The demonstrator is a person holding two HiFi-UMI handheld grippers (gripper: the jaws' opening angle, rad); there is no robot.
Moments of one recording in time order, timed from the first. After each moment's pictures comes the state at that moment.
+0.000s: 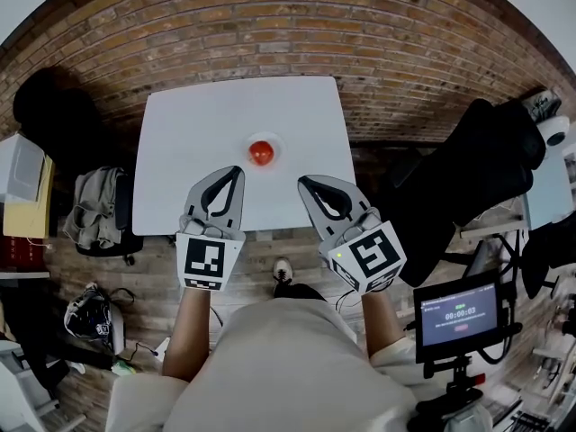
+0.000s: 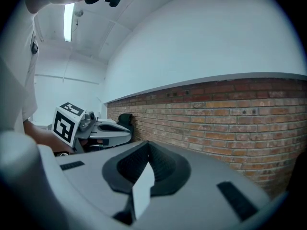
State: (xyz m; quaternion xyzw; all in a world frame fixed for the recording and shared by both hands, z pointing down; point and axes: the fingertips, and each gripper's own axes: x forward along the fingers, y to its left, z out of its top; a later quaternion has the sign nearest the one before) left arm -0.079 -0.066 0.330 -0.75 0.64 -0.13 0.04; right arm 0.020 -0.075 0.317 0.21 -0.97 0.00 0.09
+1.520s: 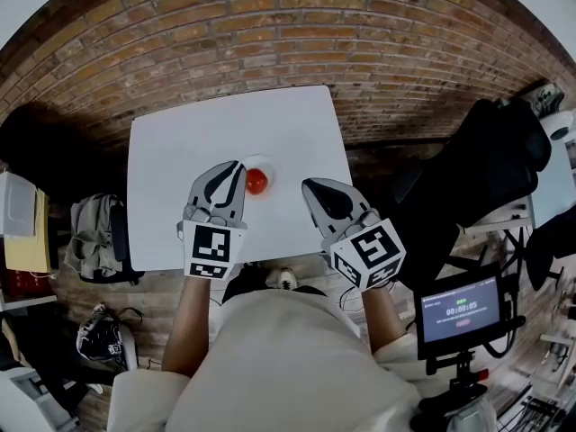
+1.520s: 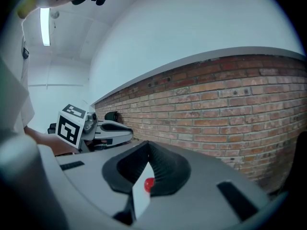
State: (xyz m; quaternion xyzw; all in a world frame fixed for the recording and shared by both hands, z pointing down) left arm -0.100 -0.169 0.364 -0.77 0.60 -0.19 0.03; right arm 0.012 -0.162 0.351 0.26 -0.96 0.07 0.11
